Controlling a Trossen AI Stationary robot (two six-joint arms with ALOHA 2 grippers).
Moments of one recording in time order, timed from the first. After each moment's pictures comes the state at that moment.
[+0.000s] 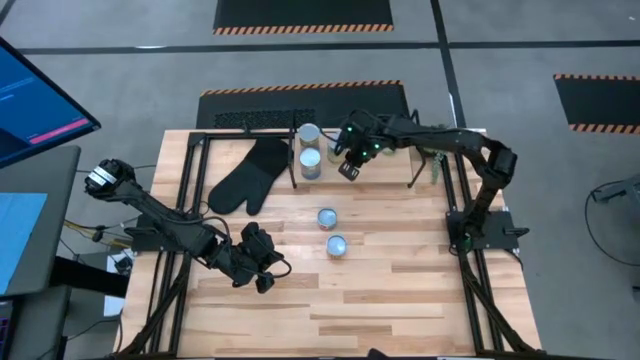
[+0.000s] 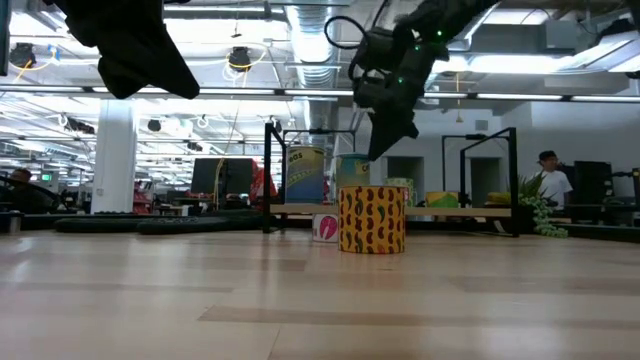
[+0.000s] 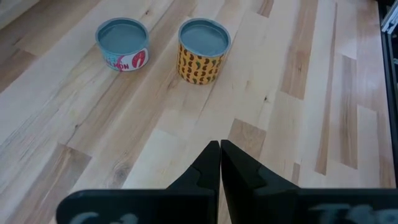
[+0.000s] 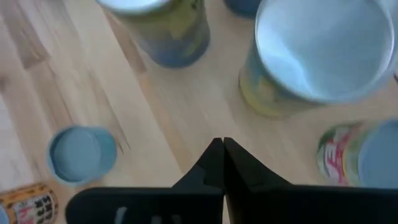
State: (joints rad) left arm -0.55 1.33 0.82 -0.35 -0.52 -0.81; right arm -0.48 1.76 1.42 -0.71 -0.09 0.06
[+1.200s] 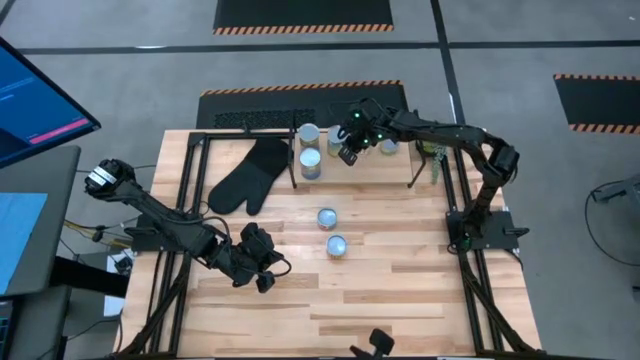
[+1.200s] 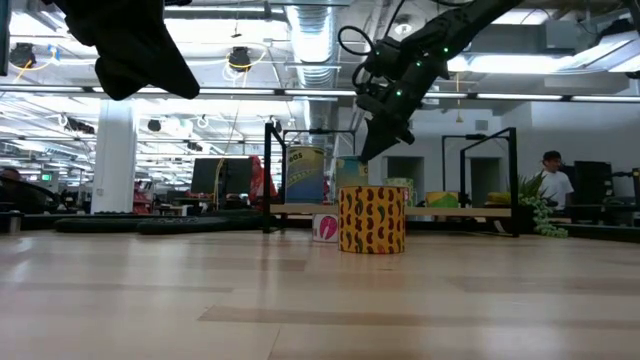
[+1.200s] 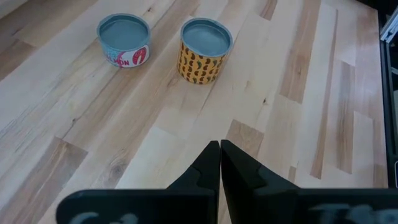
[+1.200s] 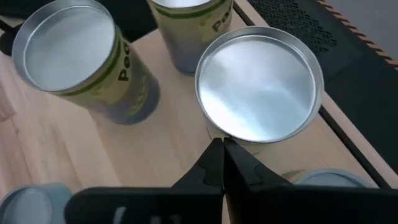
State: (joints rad) left arm -0.55 1.33 0.82 -0.35 -0.52 -0.85; right arm -0.59 1.76 1.36 -0.49 -0.10 0.02
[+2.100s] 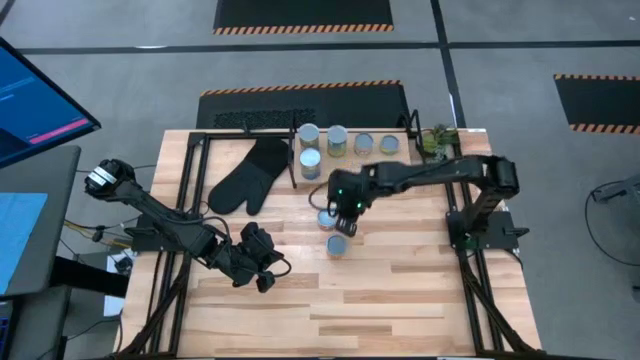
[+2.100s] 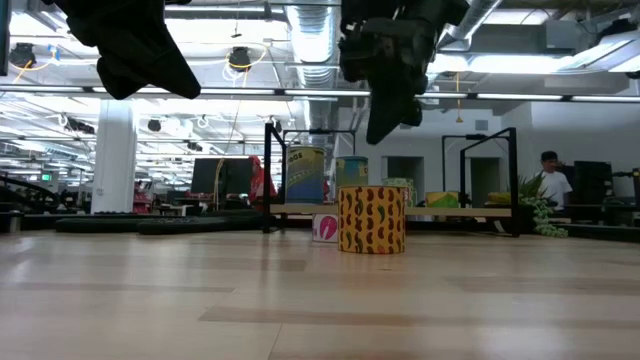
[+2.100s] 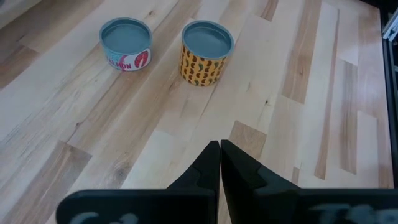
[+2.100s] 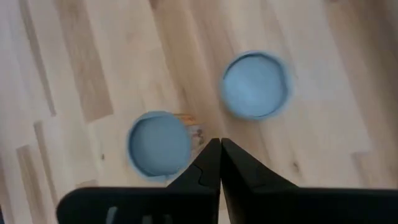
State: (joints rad) left arm -0.55 1.33 0.82 -0.35 -0.53 -0.83; right arm -0.07 1.73 1.37 -0.74 -0.14 0.31
